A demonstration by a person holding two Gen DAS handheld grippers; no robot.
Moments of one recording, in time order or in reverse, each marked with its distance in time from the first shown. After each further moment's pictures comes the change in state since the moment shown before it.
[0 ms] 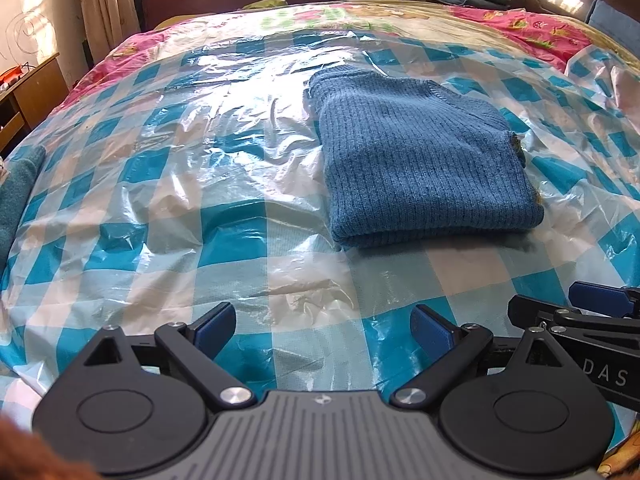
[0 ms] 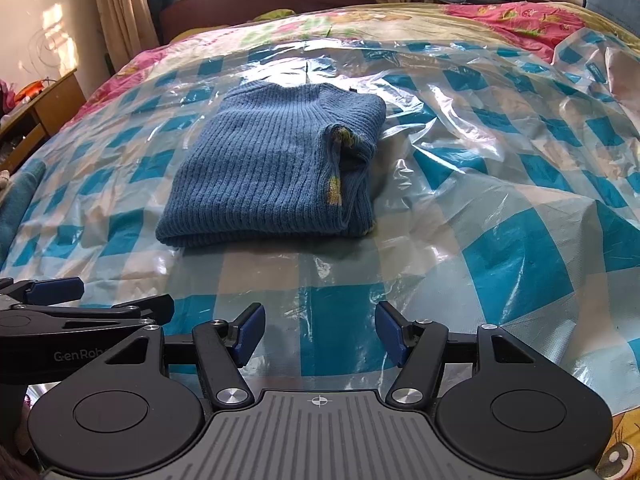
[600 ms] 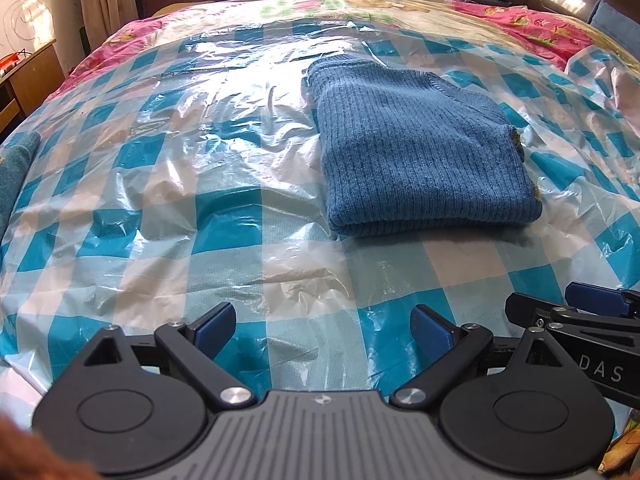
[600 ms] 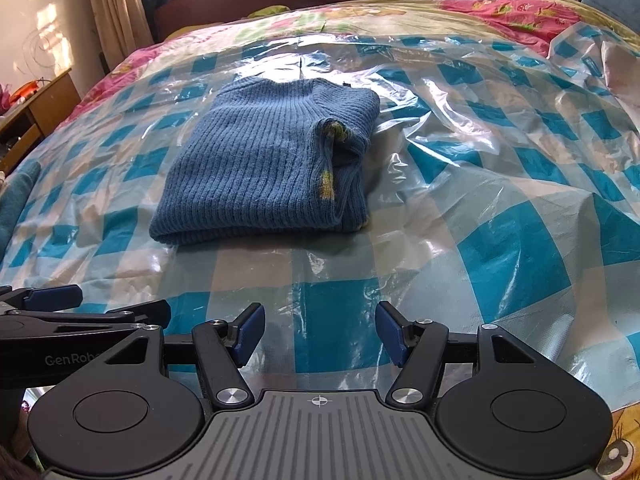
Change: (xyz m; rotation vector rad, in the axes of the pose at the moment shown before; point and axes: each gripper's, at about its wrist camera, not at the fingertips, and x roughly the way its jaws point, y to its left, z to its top) left arm 0.002 0.002 -0.001 -0.020 0.031 -0.020; right arm 0.002 -0.002 -0.001 0.008 0.015 -0.010
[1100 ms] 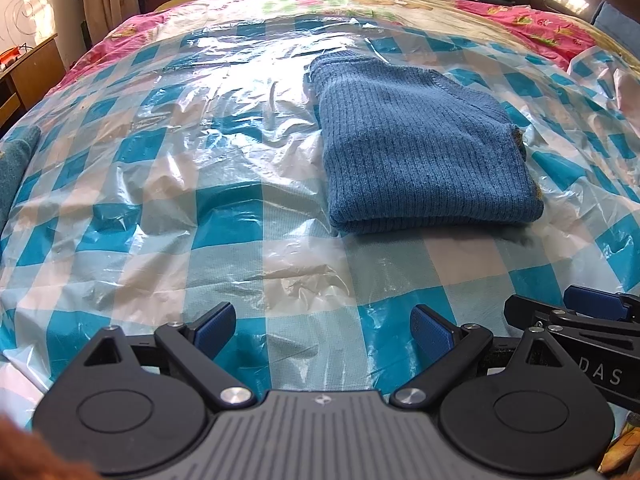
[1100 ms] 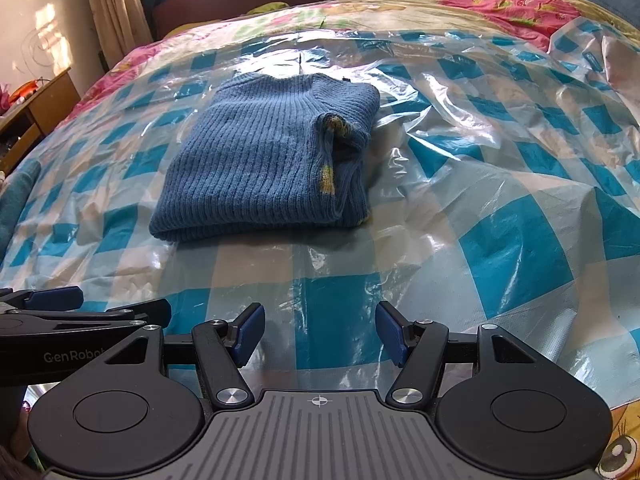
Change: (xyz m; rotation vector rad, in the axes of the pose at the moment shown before) left arm 0.001 0.001 0.000 -0.010 0.012 -0.003; right arm 0.002 -0.001 0.001 0.006 0.010 0.006
